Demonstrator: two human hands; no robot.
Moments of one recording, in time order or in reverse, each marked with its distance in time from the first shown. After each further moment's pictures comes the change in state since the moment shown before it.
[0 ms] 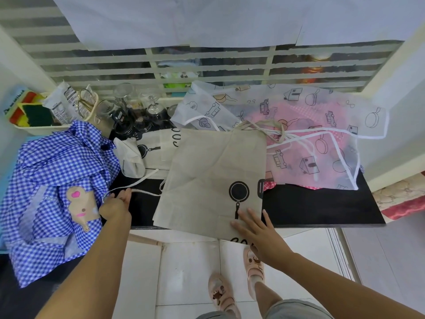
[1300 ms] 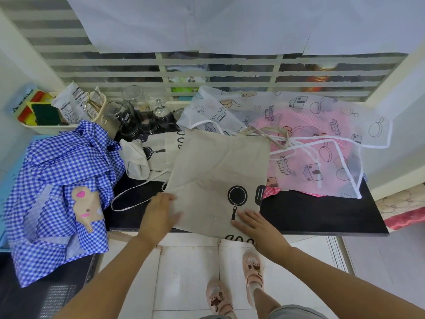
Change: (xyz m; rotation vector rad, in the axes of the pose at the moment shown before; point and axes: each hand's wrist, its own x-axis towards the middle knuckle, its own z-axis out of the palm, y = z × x) left_hand -0.054 -0.058 -0.003 1.319 -0.569 1.137; right_hand 0.024 0.005 -0.026 0.164 -0.116 -0.012
